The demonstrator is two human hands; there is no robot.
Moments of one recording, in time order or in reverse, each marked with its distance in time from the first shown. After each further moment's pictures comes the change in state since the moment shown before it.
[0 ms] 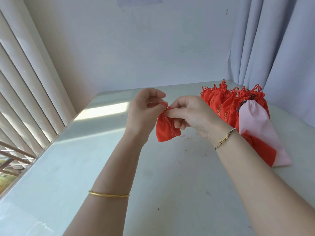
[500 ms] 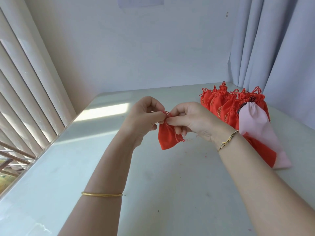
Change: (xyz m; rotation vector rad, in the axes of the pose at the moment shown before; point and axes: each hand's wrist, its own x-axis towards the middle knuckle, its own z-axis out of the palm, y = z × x) left_hand 0.003 -0.001 -0.012 0.067 -0.174 -0.204; right_hand -0.004 0.003 -0.004 -0.049 -0.141 0.073
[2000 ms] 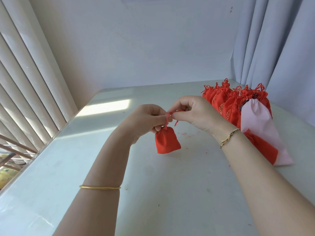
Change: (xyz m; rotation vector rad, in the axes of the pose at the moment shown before) left_hand 0.005 -0.009 -0.006 0.205 -0.205 -0.088; right_hand 0.003 0.006 -0.004 -0.182 0.110 -0.226
